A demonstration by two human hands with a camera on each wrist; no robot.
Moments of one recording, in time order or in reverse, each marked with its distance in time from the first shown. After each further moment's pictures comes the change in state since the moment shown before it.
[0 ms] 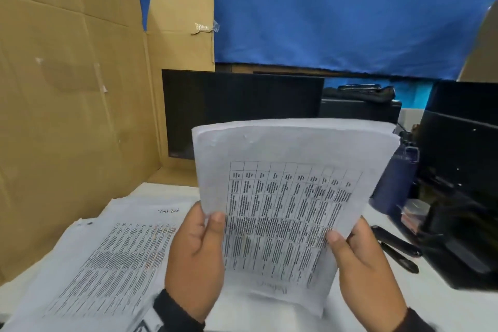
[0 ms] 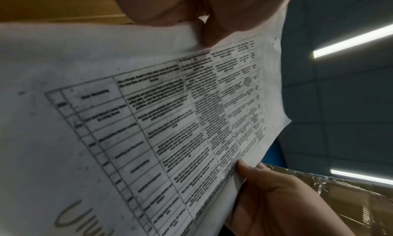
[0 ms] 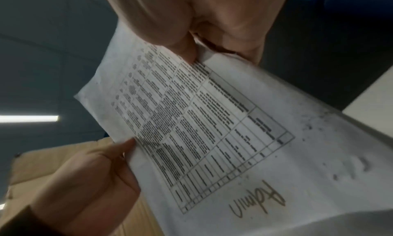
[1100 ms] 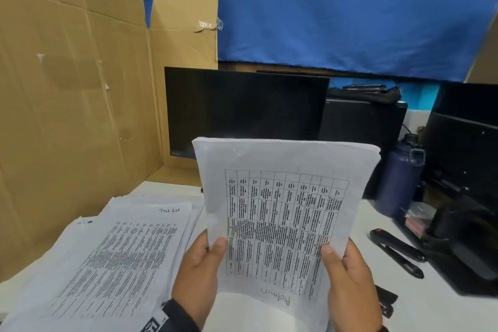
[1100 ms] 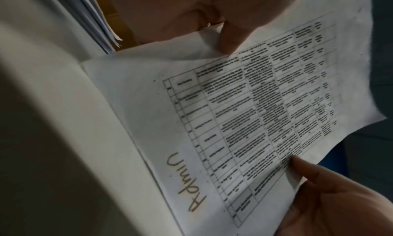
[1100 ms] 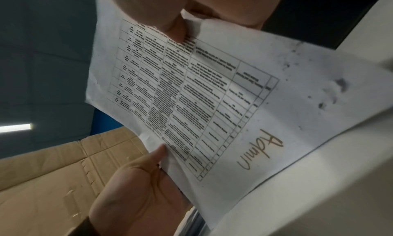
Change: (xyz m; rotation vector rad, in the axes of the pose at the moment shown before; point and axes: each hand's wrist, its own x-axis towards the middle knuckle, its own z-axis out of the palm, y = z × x) left_hand -0.004 -0.084 -0.008 -0.229 -0.072 -0.403; right_hand -0.011 0.026 0.029 0.185 0.135 0.188
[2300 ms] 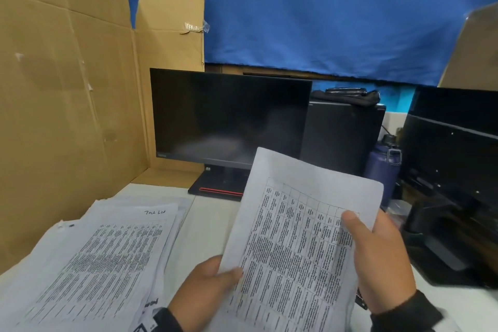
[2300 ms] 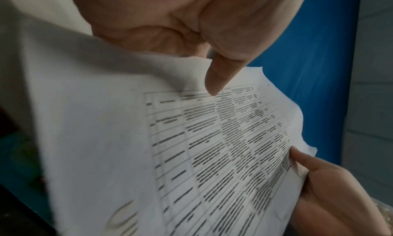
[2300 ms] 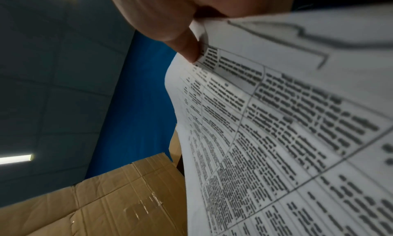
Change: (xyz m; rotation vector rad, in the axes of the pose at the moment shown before) left_hand -0.014 0.010 0.014 0.323 -0.276 -0.340; right_hand 0.029 -0.057 -0.045 -0.117 0.147 -0.009
